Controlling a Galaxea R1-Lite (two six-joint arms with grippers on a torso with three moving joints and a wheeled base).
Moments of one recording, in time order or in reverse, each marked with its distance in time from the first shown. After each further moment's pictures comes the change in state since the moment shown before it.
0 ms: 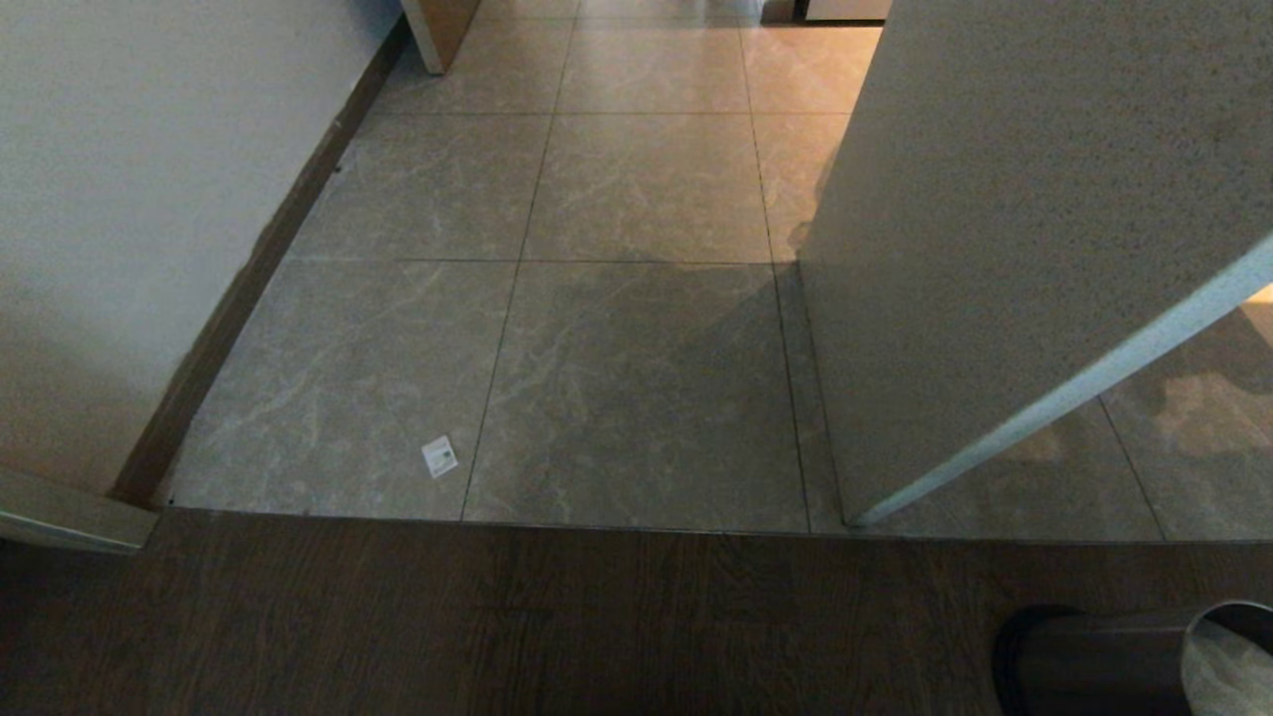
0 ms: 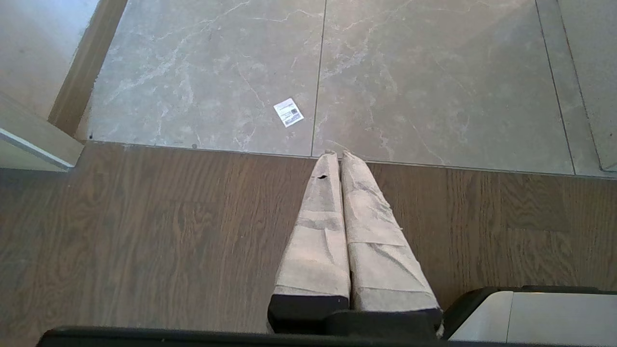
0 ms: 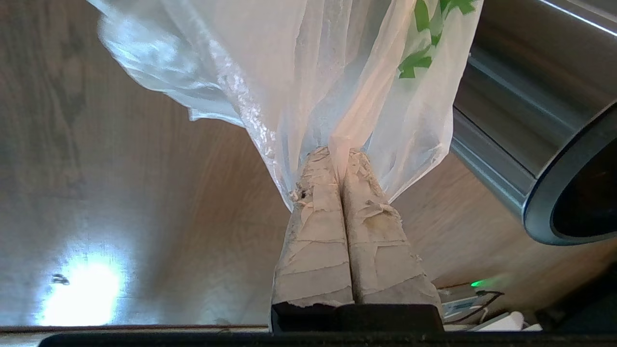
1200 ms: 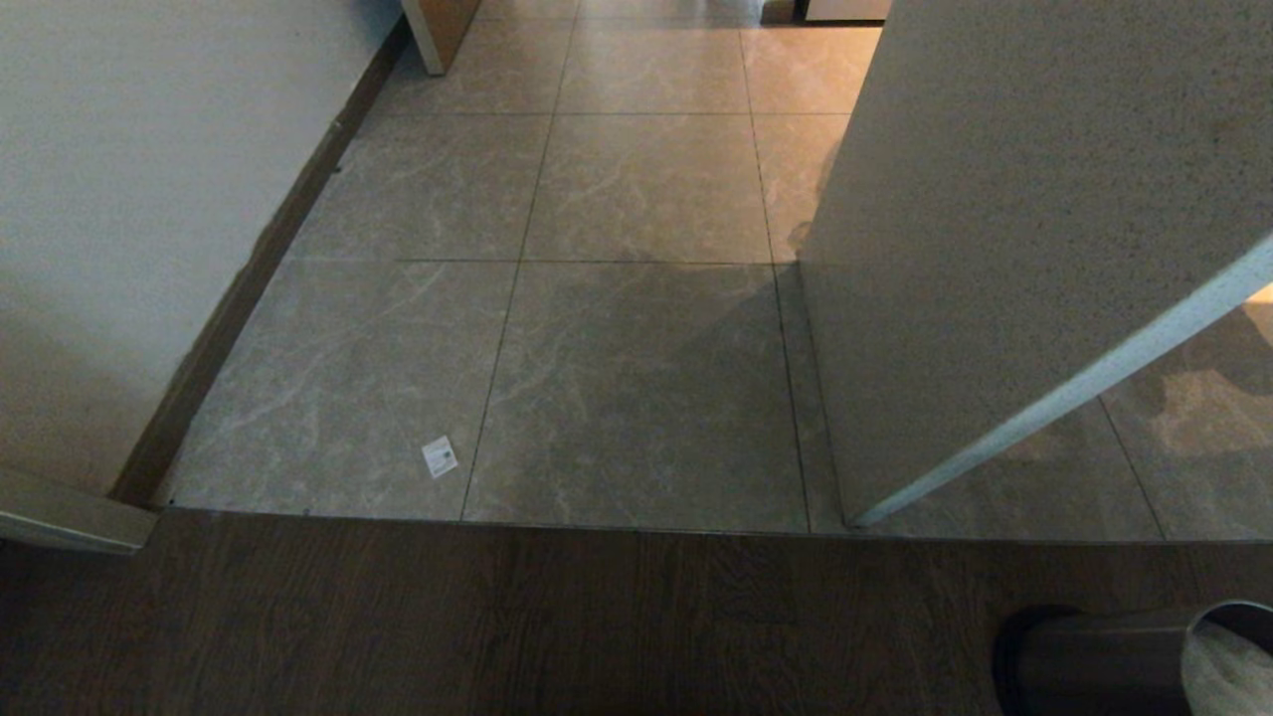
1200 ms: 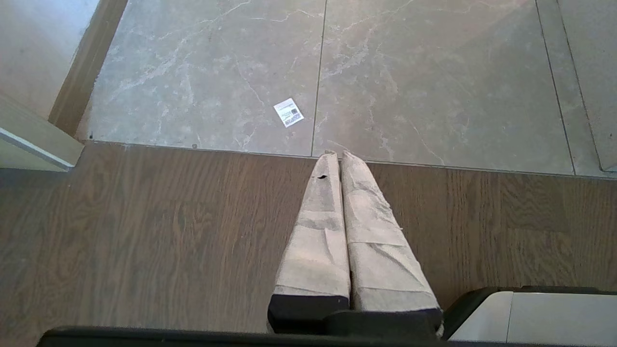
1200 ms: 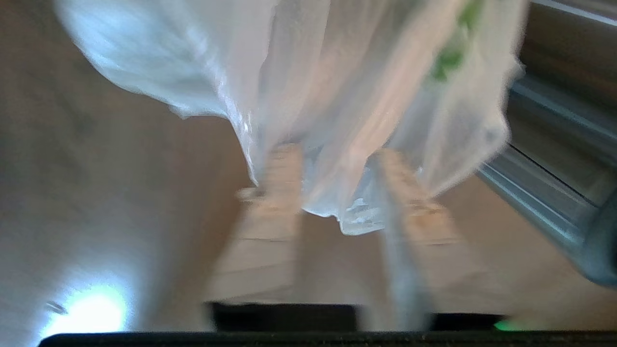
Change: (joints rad) left arm 0.000 0.000 0.000 0.000 0.000 0.000; right arm -0.060 0.147 -0.112 0.092 0.124 -0.081
